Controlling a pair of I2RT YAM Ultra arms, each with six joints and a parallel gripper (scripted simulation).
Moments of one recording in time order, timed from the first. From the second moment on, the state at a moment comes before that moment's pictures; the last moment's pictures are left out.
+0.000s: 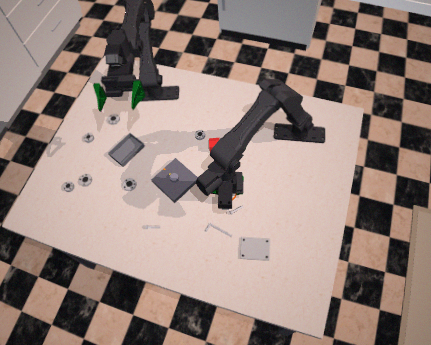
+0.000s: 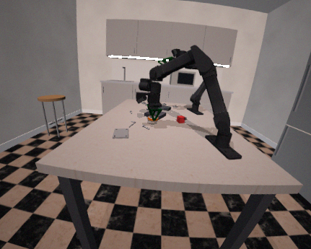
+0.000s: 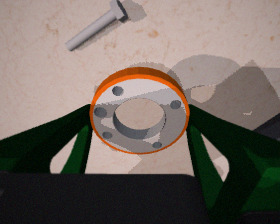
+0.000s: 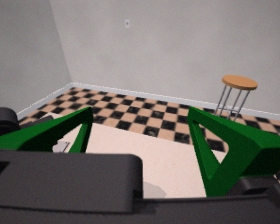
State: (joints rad) left arm -0.69 2.03 1.59 -1.11 0.00 -0.77; right arm 0.00 1.03 1.04 0.00 0.00 0.00
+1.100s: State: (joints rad) left arm -0.99 2.00 1.59 -1.17 0.00 -0.44; right arm 0.00 1.03 1.04 0.00 0.00 0.00
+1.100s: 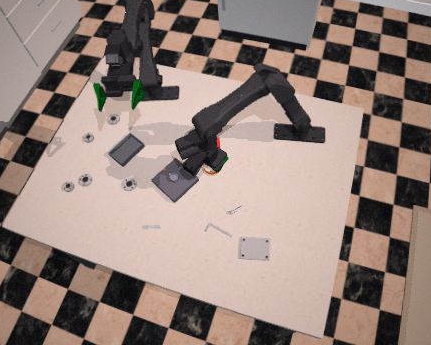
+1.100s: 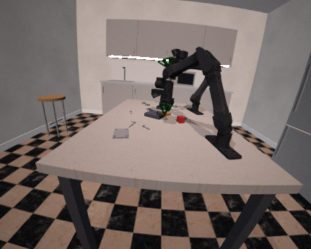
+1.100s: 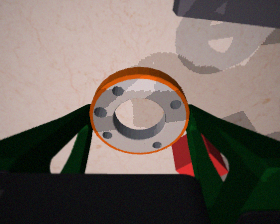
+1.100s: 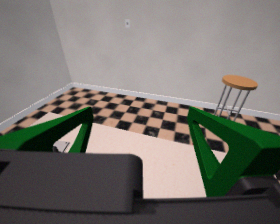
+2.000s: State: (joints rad) left arm -1.52 1.90 1.47 -1.14 0.00 0.33; right arm 0.00 1.03 1.04 0.00 0.00 0.00
